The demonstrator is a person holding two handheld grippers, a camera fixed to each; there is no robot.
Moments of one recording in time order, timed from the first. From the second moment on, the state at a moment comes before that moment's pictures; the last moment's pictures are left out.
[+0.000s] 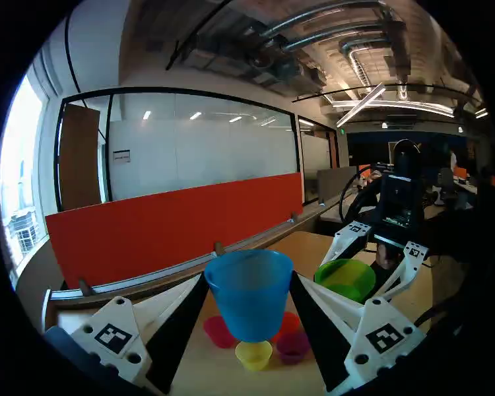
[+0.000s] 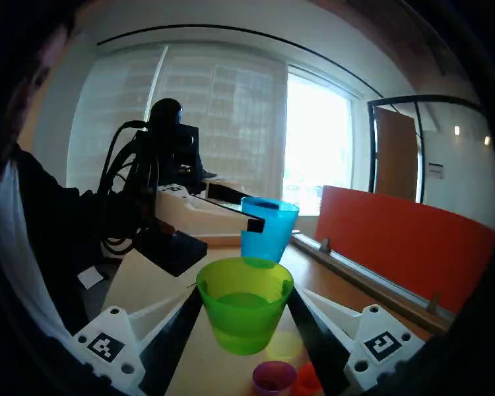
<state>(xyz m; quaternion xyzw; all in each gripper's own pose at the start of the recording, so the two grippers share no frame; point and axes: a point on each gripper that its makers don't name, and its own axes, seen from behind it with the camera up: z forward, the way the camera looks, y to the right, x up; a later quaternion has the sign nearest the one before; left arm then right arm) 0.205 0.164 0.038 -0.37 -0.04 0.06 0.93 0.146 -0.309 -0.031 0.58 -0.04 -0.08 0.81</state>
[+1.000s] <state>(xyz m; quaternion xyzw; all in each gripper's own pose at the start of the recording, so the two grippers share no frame) 0.138 0.163 0.030 -0.39 -0.10 0.08 0.91 0.112 -0.275 -0.028 0.57 -0.10 -0.10 0.81</state>
